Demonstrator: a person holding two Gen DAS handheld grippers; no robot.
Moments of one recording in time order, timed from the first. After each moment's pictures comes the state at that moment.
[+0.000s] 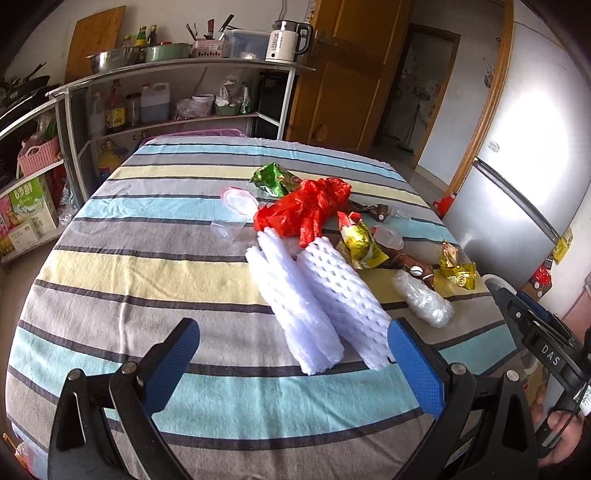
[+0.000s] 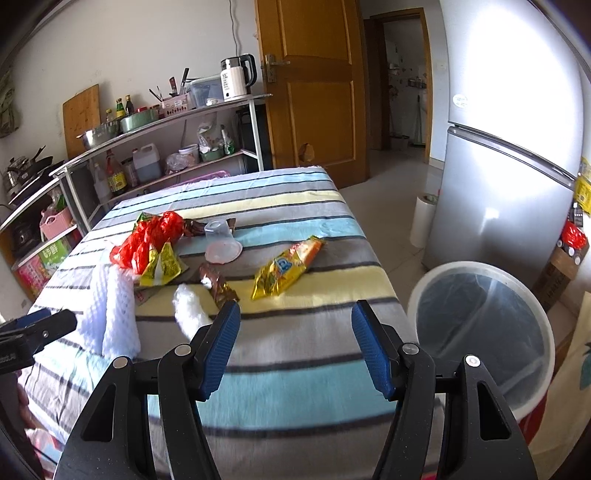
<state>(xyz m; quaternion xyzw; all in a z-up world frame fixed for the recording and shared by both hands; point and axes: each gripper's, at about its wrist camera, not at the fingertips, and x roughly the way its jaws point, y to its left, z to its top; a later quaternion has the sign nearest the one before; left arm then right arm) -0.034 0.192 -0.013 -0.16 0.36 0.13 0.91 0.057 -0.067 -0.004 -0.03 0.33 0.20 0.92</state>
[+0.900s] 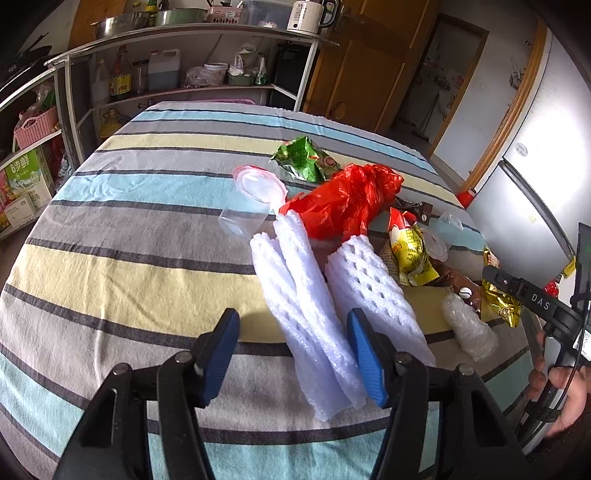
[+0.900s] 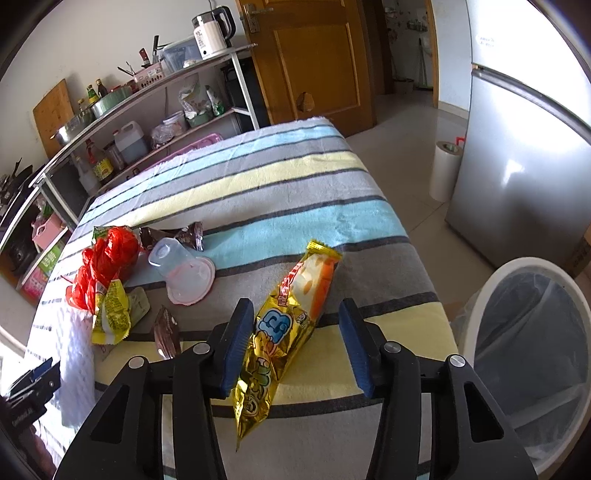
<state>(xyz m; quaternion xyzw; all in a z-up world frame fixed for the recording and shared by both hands) 0.008 0.229 -0.041 -0.19 0.40 0.13 0.89 0.167 -0.031 -0.035 0.00 0.44 0.21 0.88</state>
